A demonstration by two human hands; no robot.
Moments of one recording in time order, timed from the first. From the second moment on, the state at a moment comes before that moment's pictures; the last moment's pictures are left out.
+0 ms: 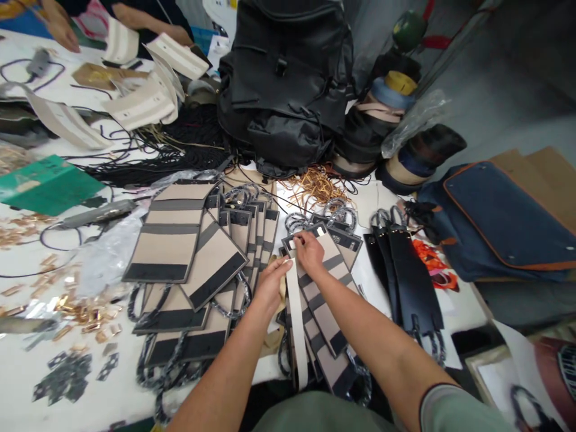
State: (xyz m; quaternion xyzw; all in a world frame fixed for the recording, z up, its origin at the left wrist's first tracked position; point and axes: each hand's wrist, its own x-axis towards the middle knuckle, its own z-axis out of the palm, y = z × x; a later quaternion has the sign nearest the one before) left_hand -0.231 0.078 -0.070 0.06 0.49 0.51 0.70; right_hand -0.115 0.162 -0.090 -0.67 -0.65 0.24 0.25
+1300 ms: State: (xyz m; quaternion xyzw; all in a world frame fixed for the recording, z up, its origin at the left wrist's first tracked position) left_hand -0.130 0.009 -0.018 0.47 0.57 0.42 0.53; right_hand 0.038 0.059 0.002 -0.52 -0.56 0.59 0.28
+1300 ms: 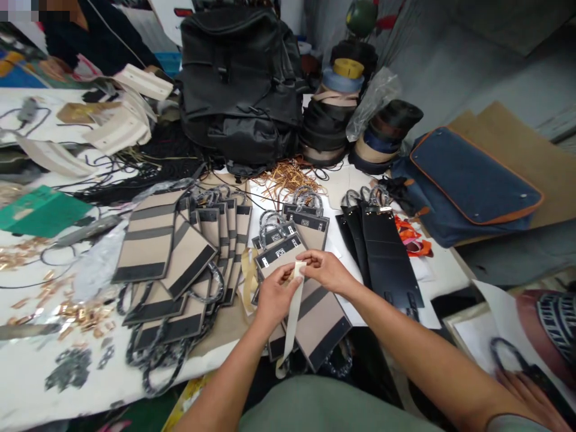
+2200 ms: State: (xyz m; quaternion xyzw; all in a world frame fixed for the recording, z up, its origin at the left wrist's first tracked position) left_hand -0.175 0.004 -0.051 0.69 0.55 0.31 0.35; right_hand -0.019 0.105 -0.073 -0.58 -0.67 0.42 0.21
